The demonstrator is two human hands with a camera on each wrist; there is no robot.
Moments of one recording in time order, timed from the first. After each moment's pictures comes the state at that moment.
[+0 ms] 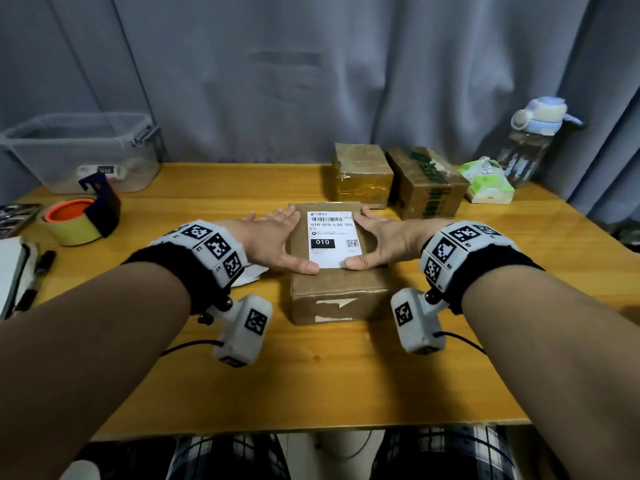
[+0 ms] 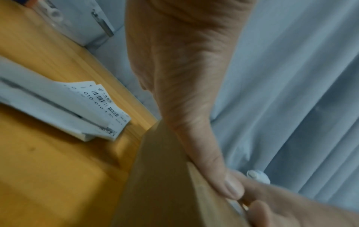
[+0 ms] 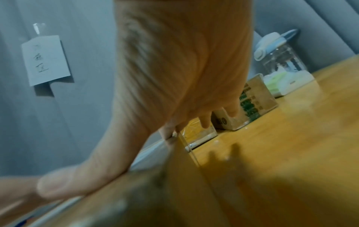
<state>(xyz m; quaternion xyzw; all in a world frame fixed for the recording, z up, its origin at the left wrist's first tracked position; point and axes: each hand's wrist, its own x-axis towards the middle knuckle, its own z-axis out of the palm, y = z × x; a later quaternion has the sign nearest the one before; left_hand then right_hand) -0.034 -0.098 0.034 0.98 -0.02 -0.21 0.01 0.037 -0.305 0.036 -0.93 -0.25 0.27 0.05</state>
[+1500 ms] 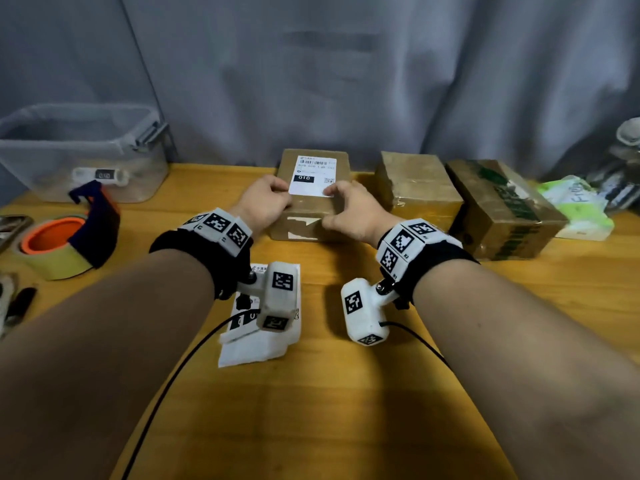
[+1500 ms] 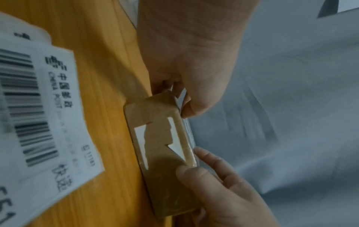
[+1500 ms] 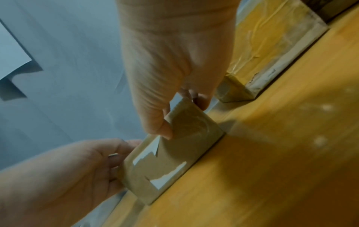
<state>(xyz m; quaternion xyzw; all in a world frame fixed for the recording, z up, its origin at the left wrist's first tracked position) 0.095 -0.003 0.008 0.85 0.21 0.10 0.48 0.146 -0.154 0.003 -0.91 -0.23 0.10 0.34</state>
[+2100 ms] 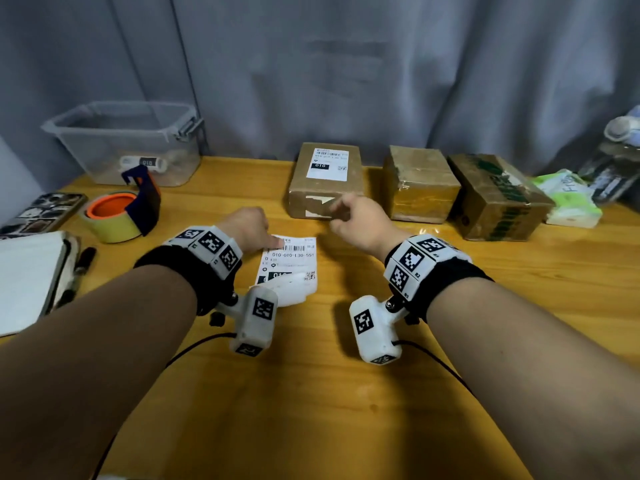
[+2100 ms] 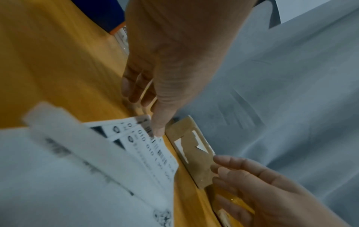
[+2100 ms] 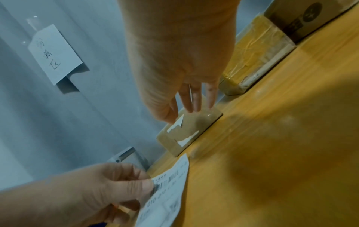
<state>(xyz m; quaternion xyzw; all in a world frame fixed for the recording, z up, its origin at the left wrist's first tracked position) -0.001 0.011 -0.006 0.95 0.23 -0.05 0.20 0.068 -0.170 0.002 -0.91 -0.26 0.05 0.32</state>
